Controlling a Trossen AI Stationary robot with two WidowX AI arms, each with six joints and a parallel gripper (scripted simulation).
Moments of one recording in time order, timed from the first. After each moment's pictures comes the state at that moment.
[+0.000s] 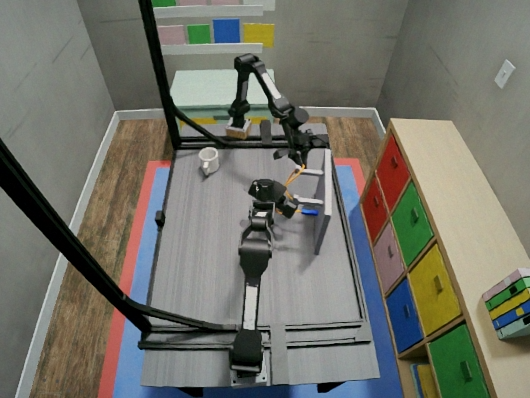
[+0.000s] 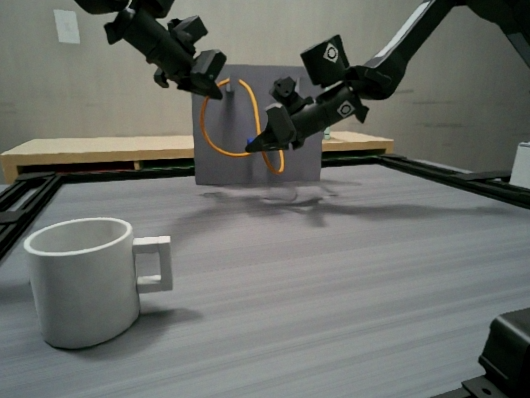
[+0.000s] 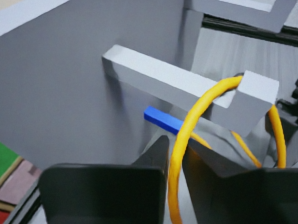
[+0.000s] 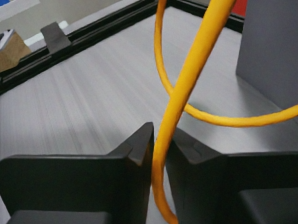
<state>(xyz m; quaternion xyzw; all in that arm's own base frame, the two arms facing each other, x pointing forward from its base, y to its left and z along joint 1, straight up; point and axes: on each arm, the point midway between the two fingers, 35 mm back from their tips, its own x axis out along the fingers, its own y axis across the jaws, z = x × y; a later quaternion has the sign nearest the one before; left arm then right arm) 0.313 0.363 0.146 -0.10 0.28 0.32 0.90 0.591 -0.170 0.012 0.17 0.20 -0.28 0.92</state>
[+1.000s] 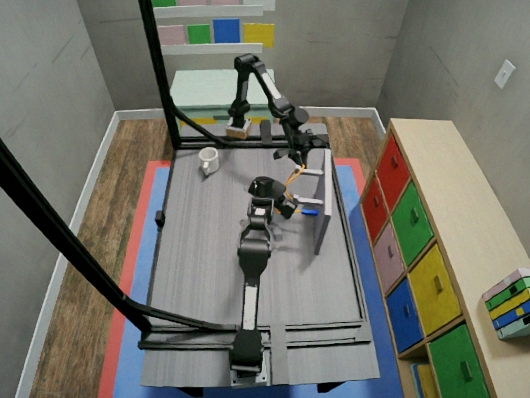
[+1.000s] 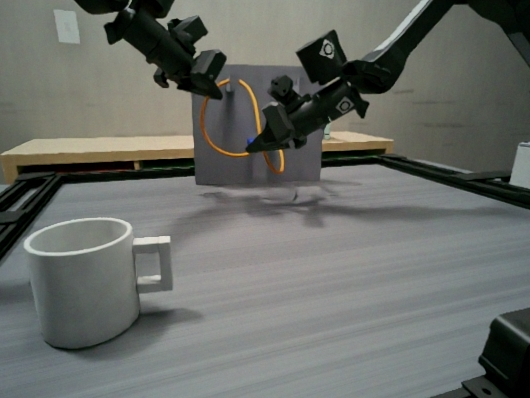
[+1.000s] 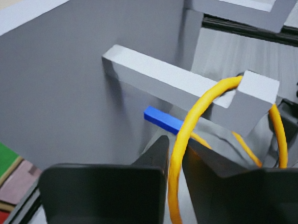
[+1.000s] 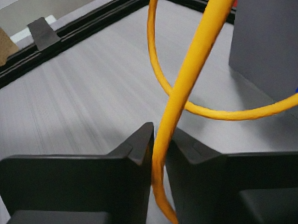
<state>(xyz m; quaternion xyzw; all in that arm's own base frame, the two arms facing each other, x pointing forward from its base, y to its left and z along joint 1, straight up) 0.313 0.363 0.146 -0.10 0.28 0.32 0.90 0.590 -0.169 0.013 0.18 0.22 -0.30 0.91</state>
